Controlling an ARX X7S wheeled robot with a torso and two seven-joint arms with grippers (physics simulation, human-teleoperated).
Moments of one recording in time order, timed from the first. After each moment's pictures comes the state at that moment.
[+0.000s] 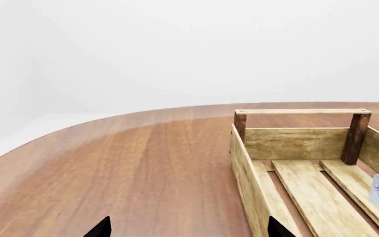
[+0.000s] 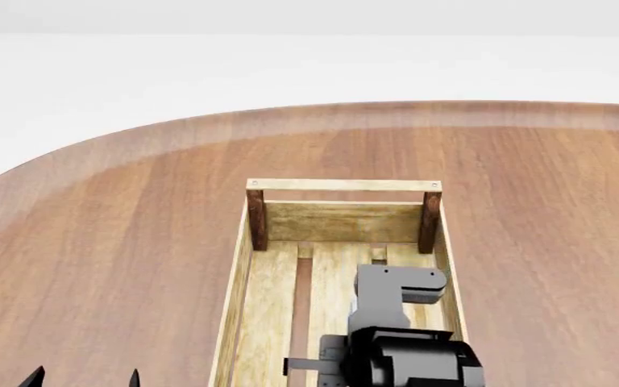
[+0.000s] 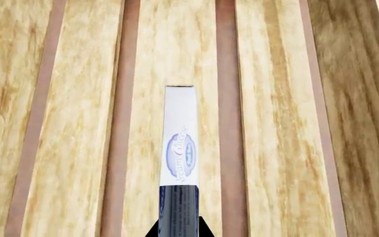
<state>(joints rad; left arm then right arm) -0.08 -0.32 0.42 -0.08 -0.33 0.10 -0.37 1.11 0.00 -0.78 1.31 0.95 0.65 0.20</state>
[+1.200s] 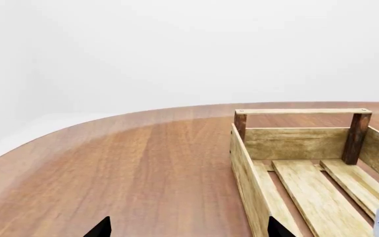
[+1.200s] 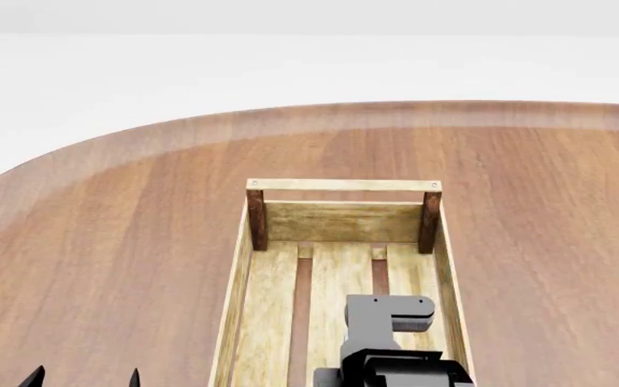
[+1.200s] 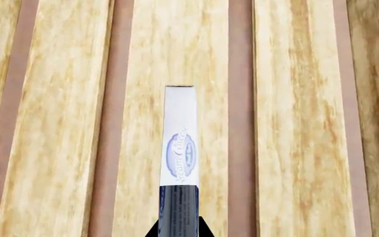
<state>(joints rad) -0.09 -0.32 0.43 -0.09 -0.34 0.11 -0.37 1.08 0.00 -1.09 1.31 1.24 0.64 0.23</state>
